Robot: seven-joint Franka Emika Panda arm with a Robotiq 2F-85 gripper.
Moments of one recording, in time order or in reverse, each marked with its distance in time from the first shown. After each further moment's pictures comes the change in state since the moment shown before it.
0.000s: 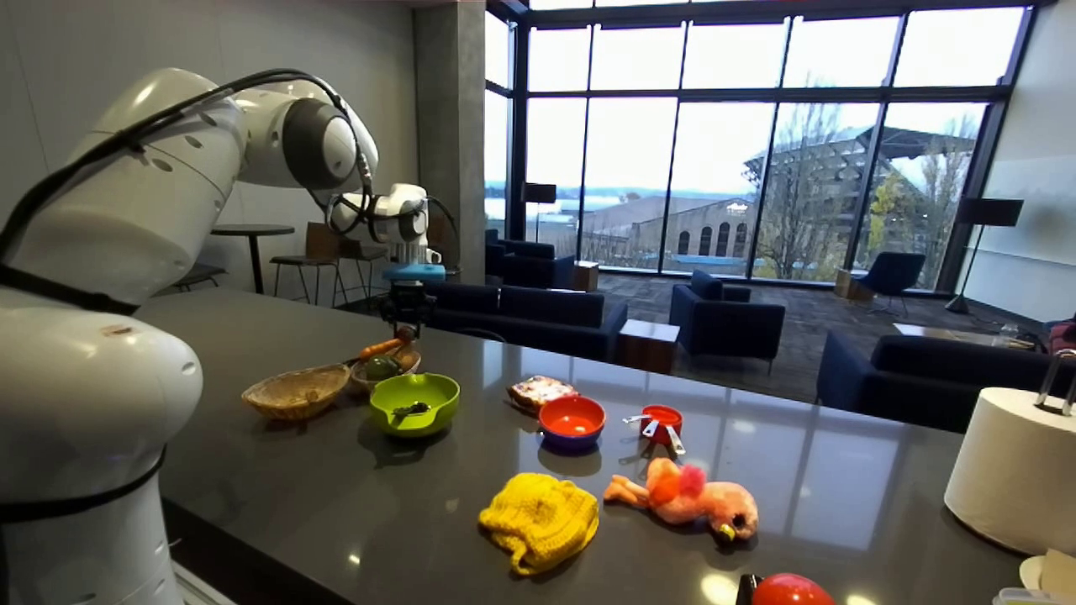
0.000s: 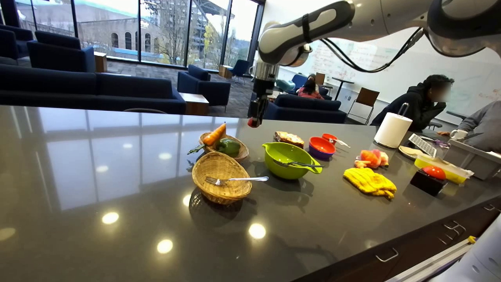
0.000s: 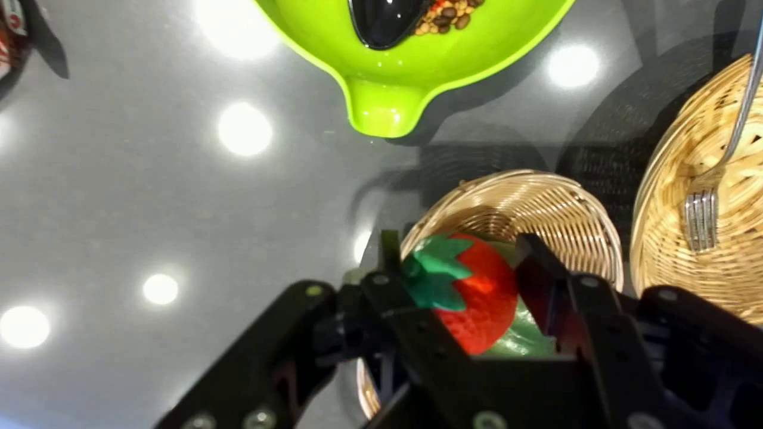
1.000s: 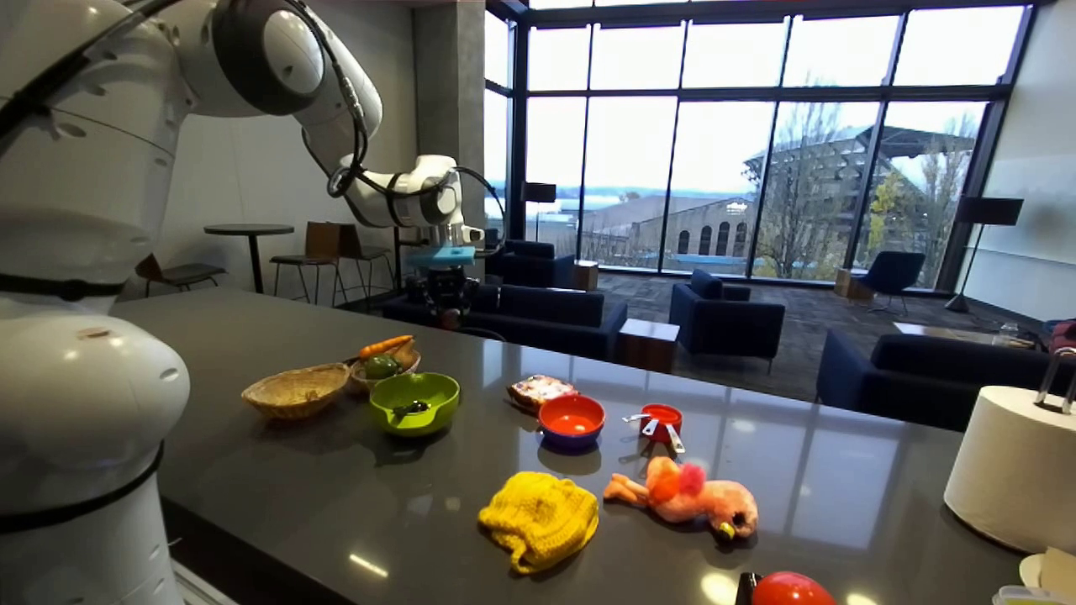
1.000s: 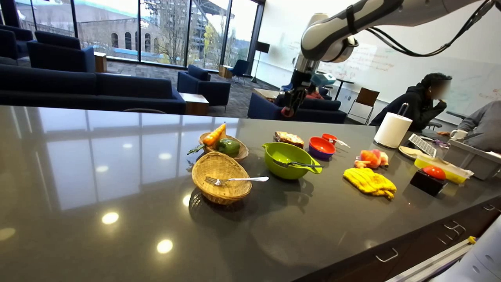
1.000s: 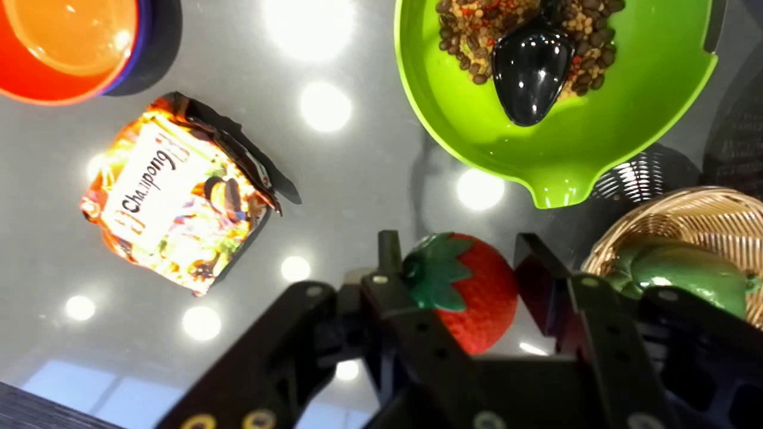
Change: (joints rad) arm -0.121 -0.306 -0.086 -0.368 0.001 0.228 0.146
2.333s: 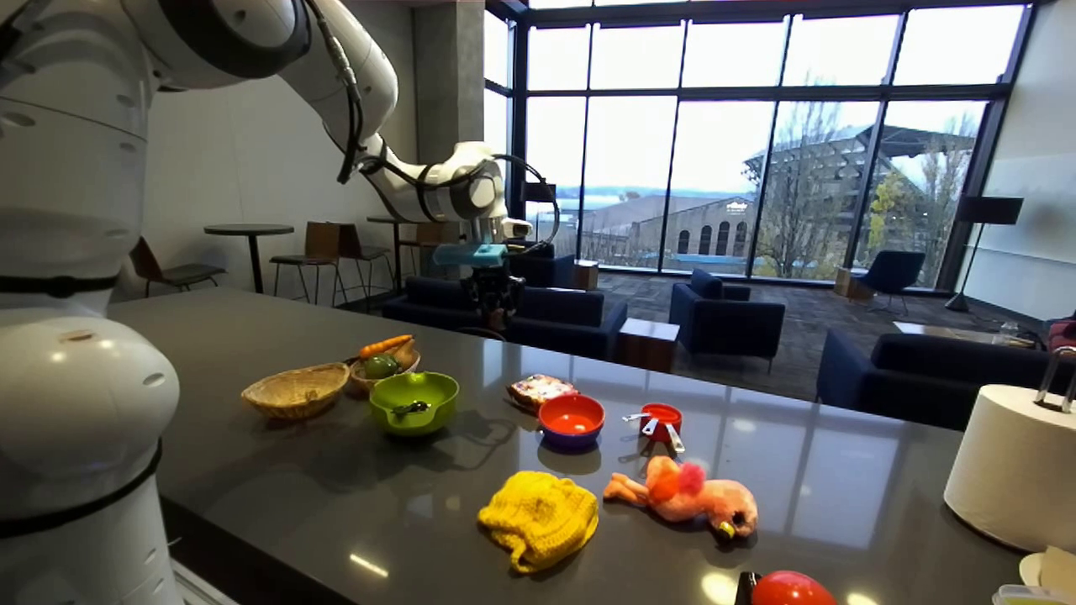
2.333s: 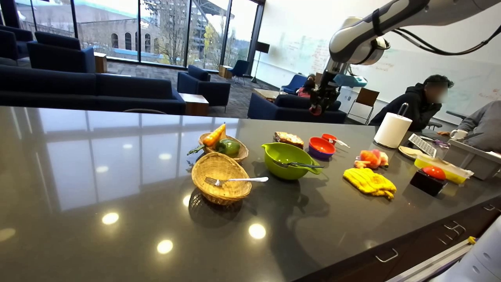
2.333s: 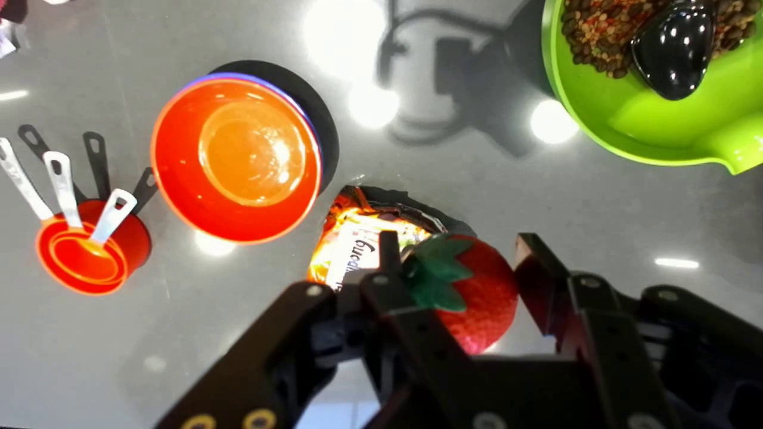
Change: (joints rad) arm -0.083 -0.111 -0.116 -0.117 0.017 0.062 0.197
